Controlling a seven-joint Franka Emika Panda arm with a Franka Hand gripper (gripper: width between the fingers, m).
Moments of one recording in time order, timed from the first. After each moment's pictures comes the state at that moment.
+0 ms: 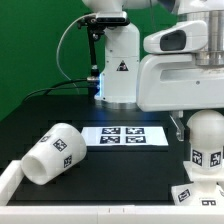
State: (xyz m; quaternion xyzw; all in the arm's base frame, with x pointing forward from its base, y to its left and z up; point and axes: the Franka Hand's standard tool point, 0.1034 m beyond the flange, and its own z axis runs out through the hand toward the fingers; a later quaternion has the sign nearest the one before) arm 0.629 0.093 0.115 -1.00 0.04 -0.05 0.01
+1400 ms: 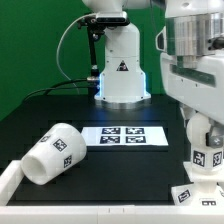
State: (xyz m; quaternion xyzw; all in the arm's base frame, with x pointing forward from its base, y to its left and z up) arm 0.621 0.090 0.112 -0.67 0.74 0.02 0.06
